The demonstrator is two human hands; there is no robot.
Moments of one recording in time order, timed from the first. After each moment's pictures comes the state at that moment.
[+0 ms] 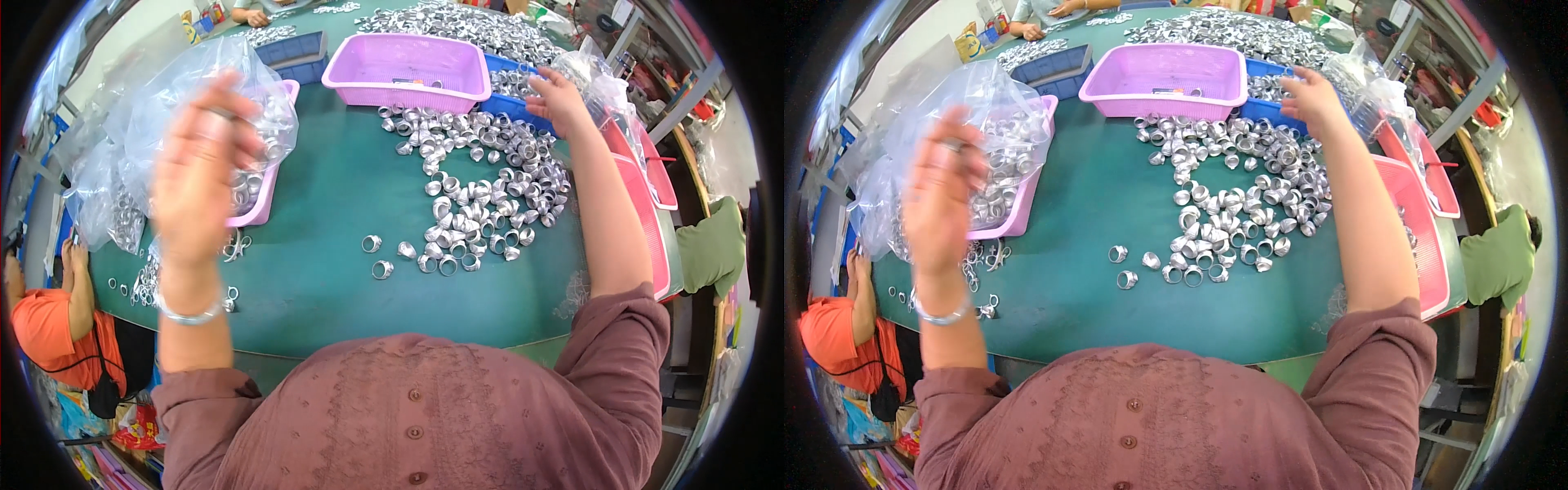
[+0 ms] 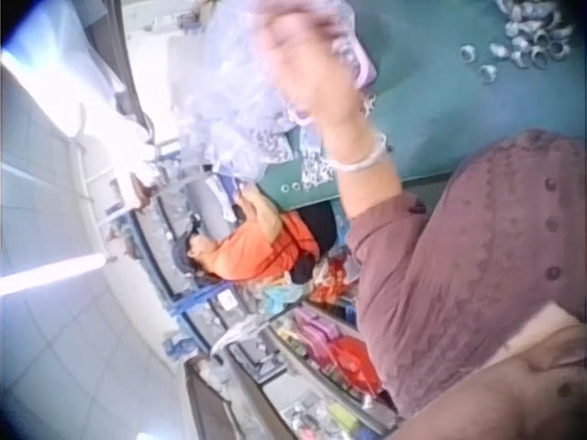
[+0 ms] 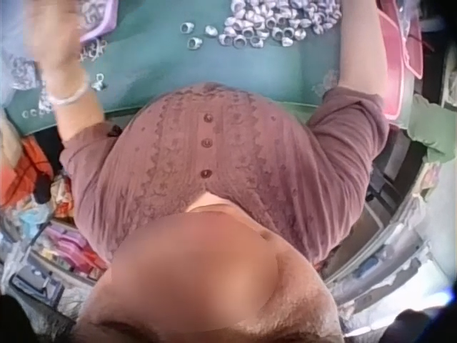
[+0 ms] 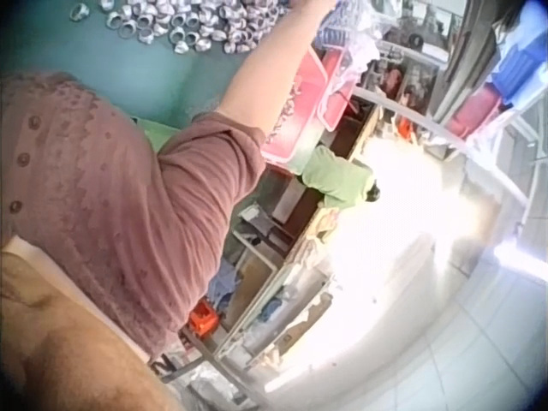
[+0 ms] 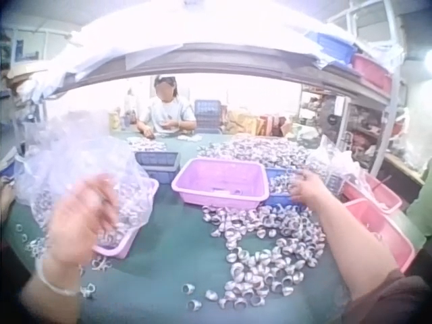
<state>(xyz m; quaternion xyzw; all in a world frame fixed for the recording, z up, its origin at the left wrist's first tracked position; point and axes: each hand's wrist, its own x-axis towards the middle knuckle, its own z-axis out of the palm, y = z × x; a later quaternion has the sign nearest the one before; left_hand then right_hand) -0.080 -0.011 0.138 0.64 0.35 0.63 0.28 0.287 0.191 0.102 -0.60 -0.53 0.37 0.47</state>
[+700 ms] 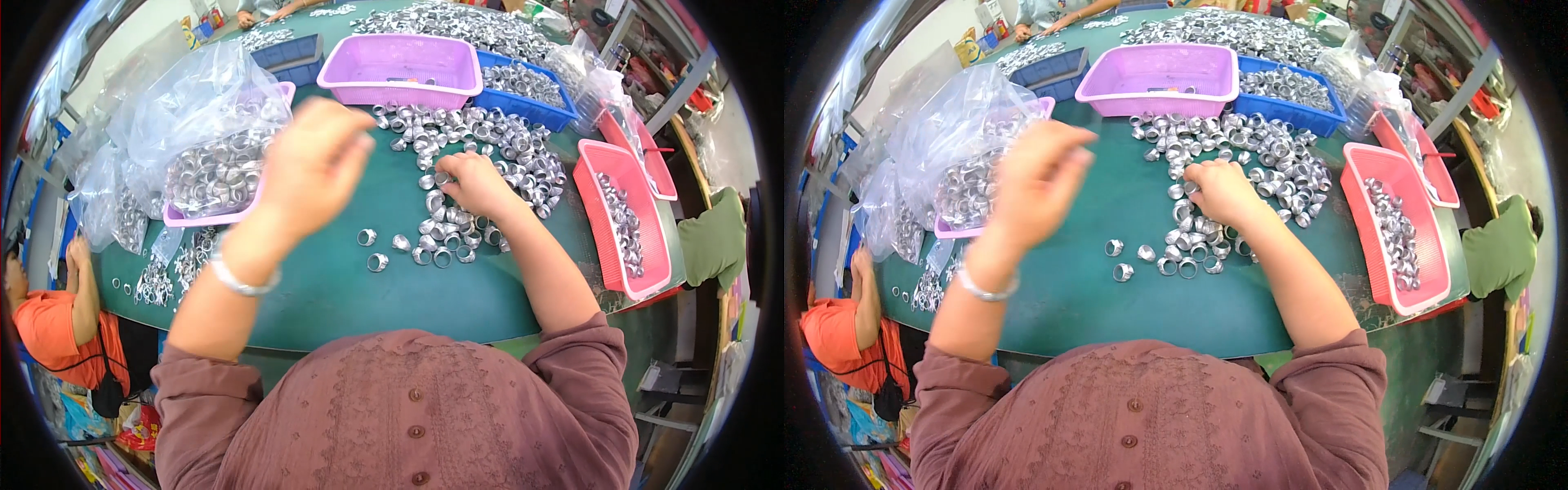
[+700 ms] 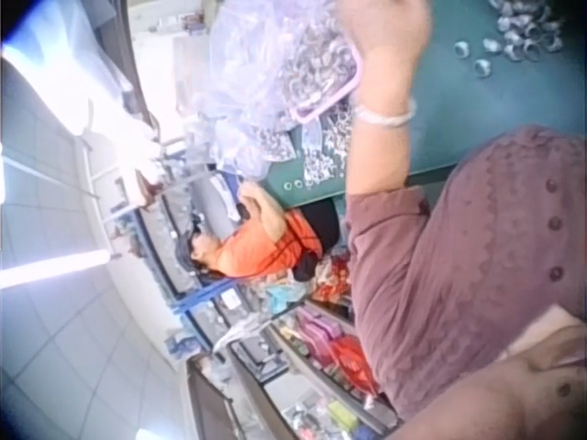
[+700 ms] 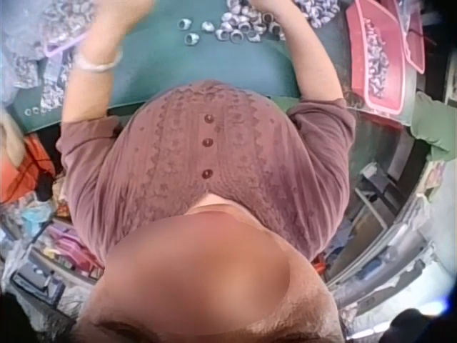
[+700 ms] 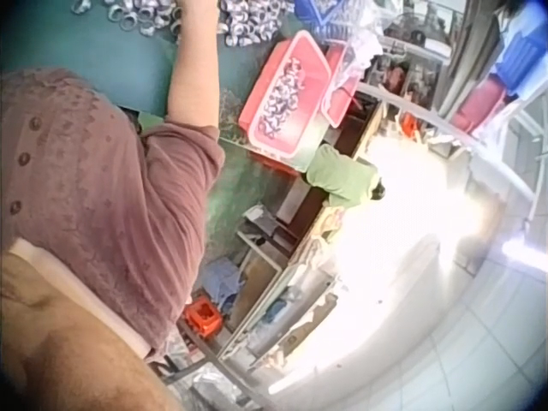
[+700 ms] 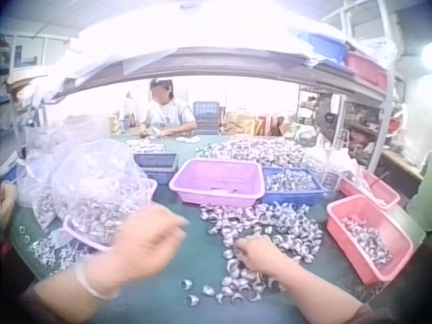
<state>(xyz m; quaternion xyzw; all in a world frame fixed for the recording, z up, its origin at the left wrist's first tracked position) -0.023 0.020 0.110 0.83 0.35 0.43 -0.08 0.219 0.090 0.014 -0.42 -0.89 0.08 0.17</state>
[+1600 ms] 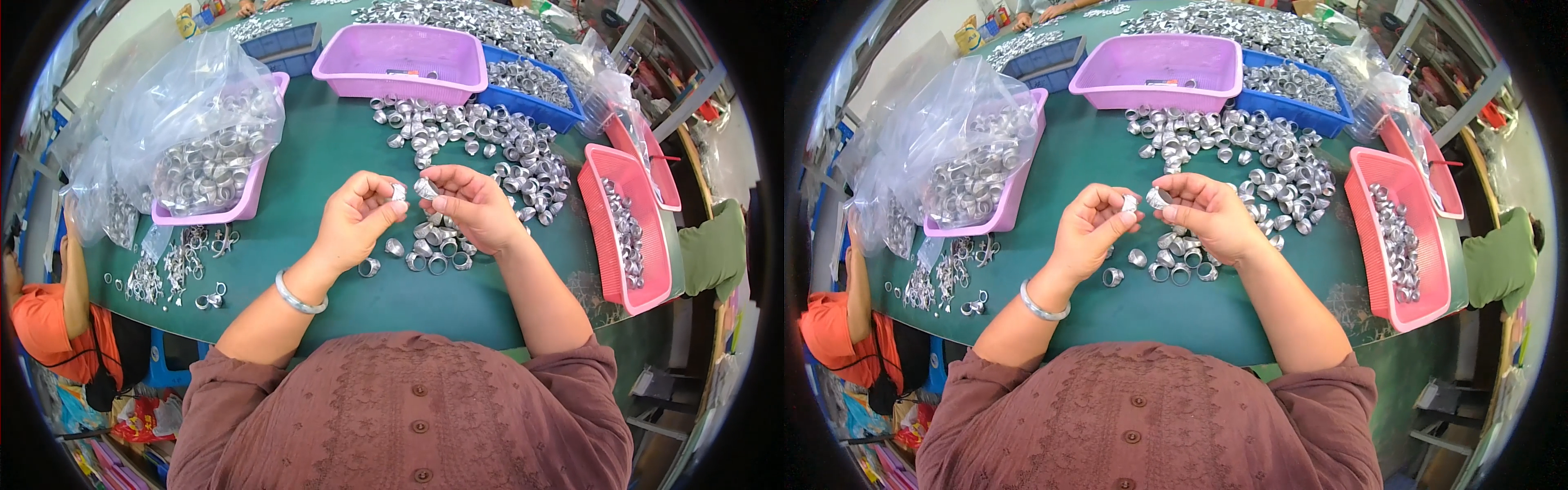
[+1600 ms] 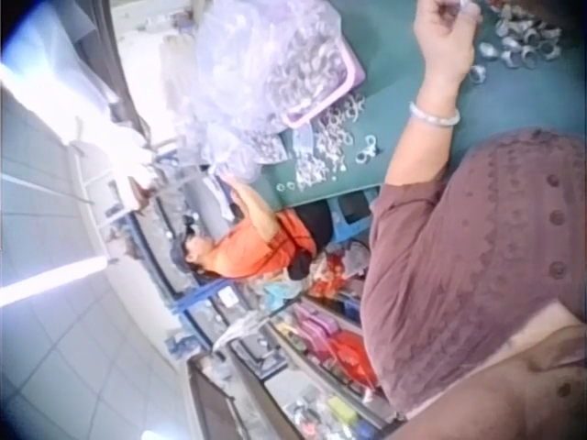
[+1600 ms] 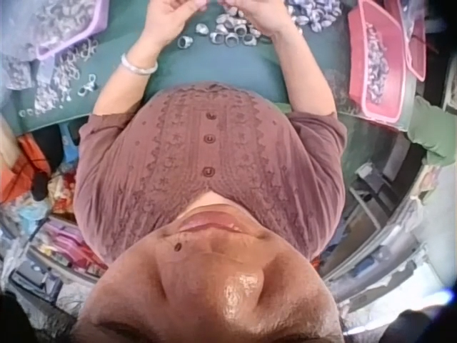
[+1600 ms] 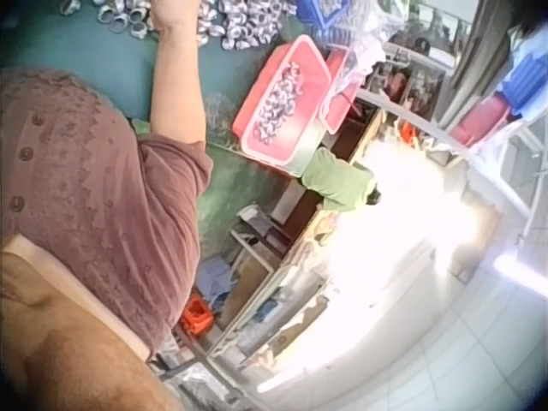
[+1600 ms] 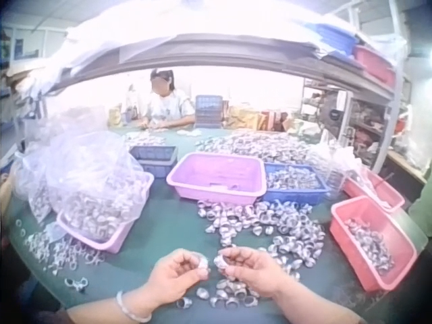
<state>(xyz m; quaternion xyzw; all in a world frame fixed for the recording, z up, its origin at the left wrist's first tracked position) 0.013 0.011 0.006 0.52 0.35 0.54 0.55 0.207 0.050 0.020 -0.25 -0.49 0.73 0.40</state>
